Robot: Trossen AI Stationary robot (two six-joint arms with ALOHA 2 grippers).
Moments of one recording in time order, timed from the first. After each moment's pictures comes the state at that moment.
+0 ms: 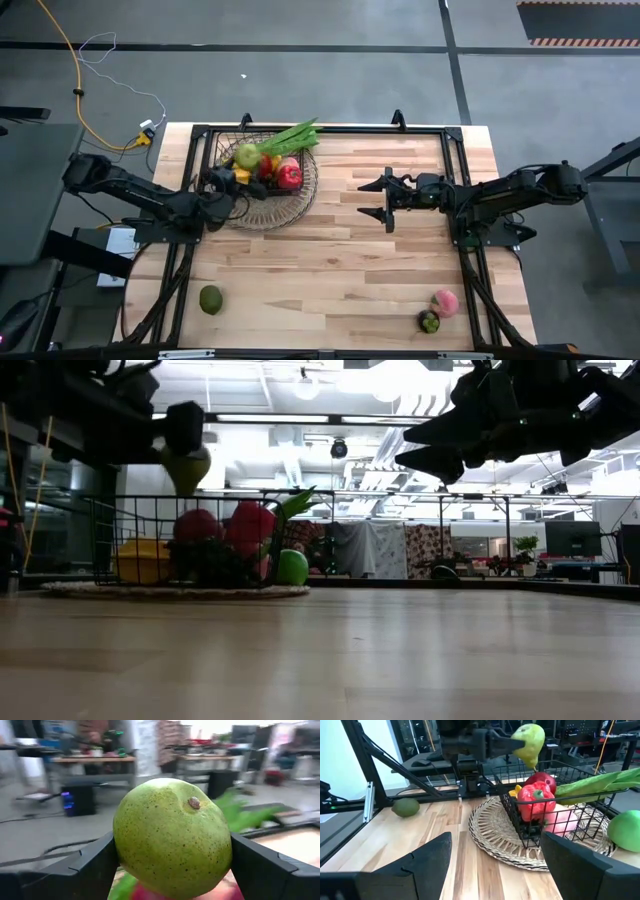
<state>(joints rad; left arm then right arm) -0.07 1.01 0.32 0.44 -1.42 -0.29 -0.10 1.18 0.32 0.77 -0.07 0.07</state>
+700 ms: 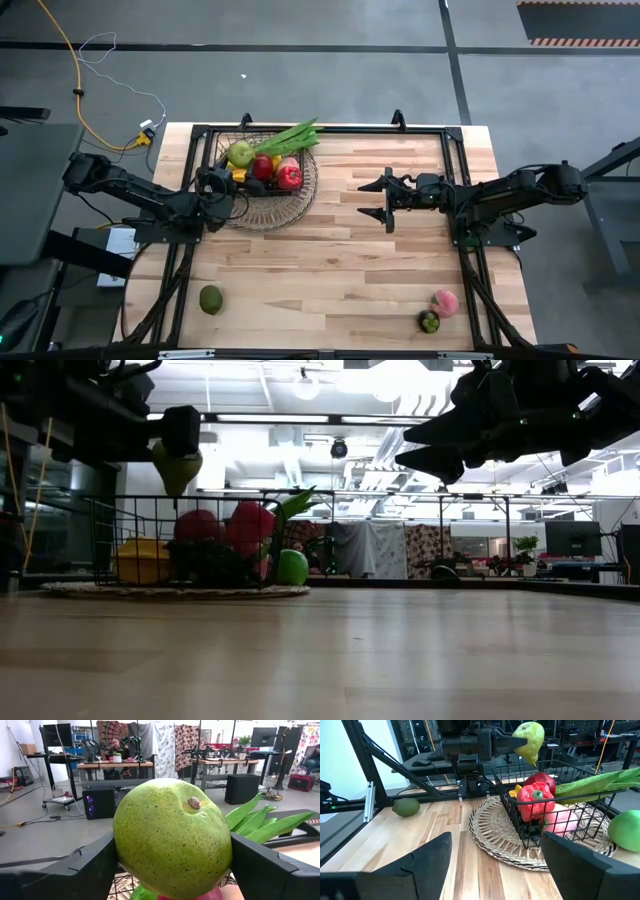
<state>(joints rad) -0.07 1.01 0.31 0.41 -1.53 -0.30 -0.10 1.18 0.32 0.77 -0.07 0.07</state>
